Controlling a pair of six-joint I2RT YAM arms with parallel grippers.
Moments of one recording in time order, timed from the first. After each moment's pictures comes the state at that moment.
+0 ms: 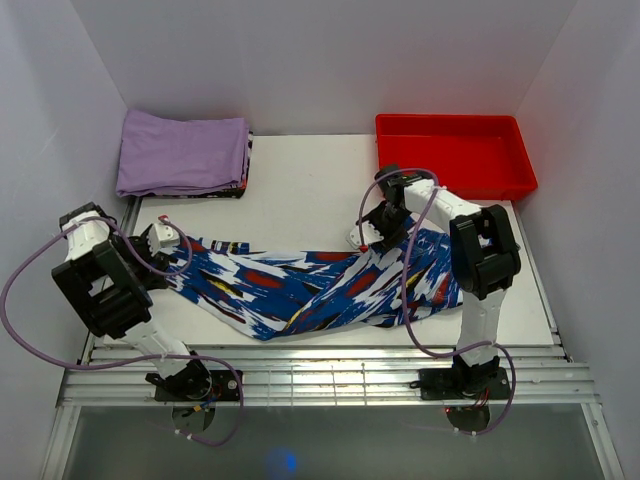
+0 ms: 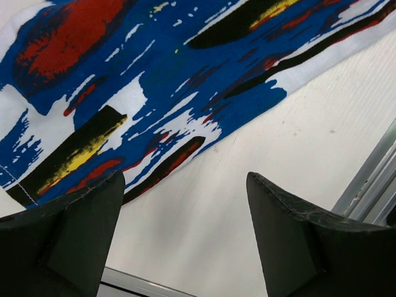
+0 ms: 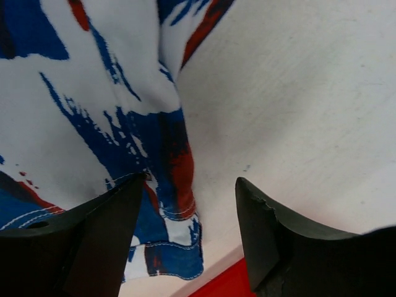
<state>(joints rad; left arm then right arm) 0.62 1.73 1.29 -1.29 0.58 1.79 0.42 1.99 1.50 -0.91 -0.29 -1.91</state>
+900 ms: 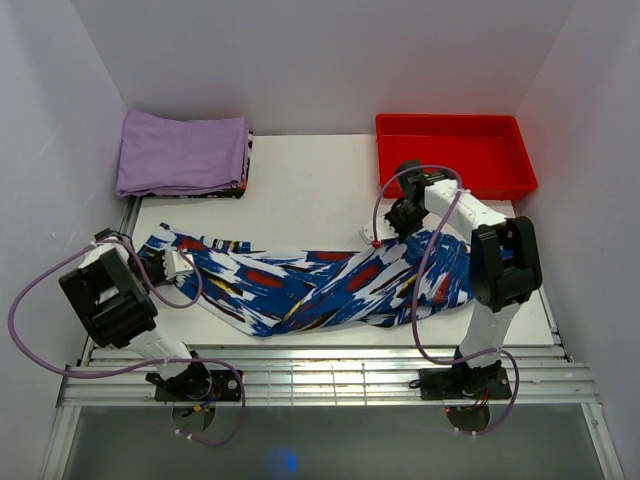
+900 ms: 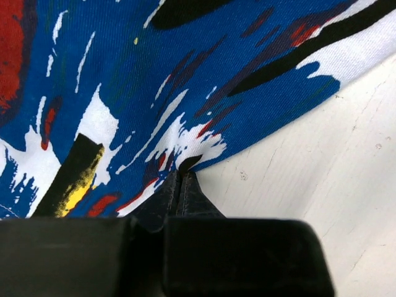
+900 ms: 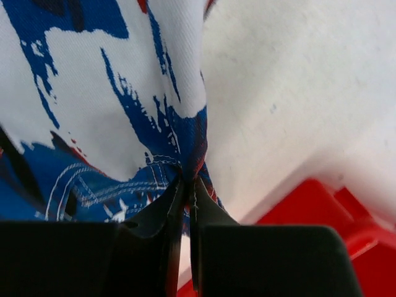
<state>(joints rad) 0.61 1.65 0.94 -0.83 0.55 1.97 0.35 1.87 1.39 -0.93 -0.27 -1.90</state>
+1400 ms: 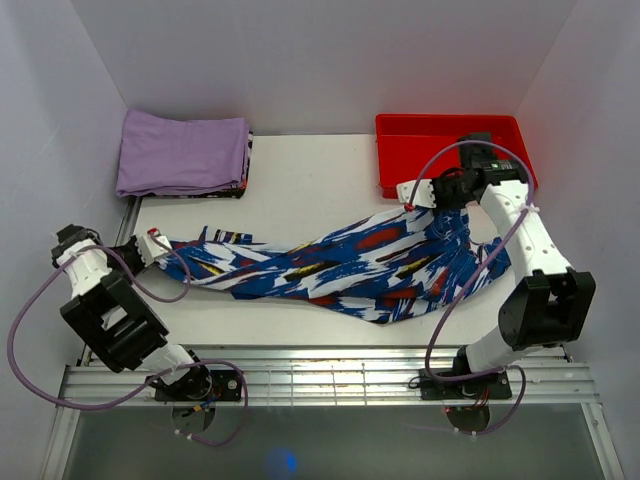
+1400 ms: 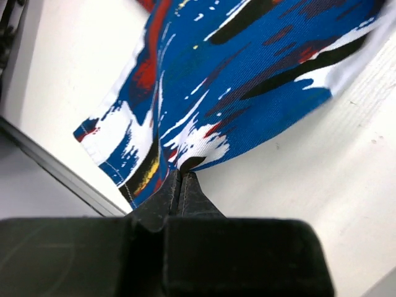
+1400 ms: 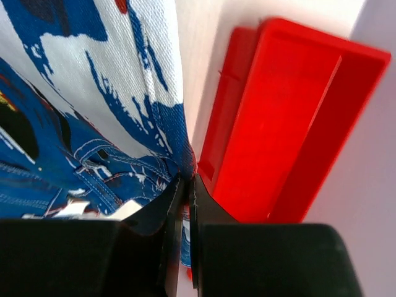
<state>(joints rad) 0.72 1.50 1.05 -0.96 0.72 1.90 0.15 1.57 1.48 -0.99 -0.35 -1.70</state>
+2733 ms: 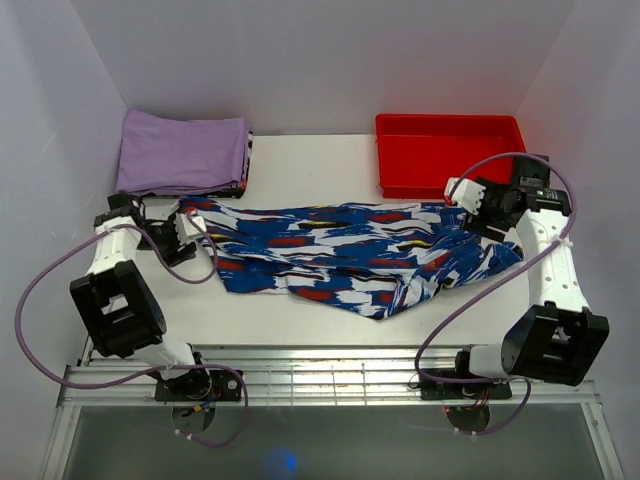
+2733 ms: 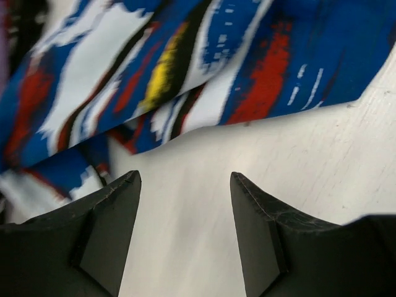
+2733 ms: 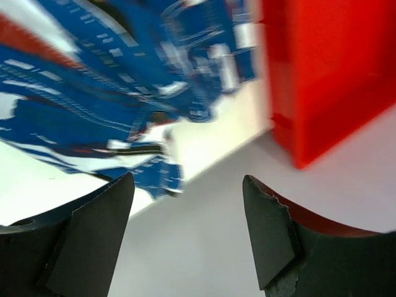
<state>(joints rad) 0.41 1.54 1.13 -0.90 0.75 1.66 -0.16 1.33 1.29 -0.90 -0.25 -1.43</state>
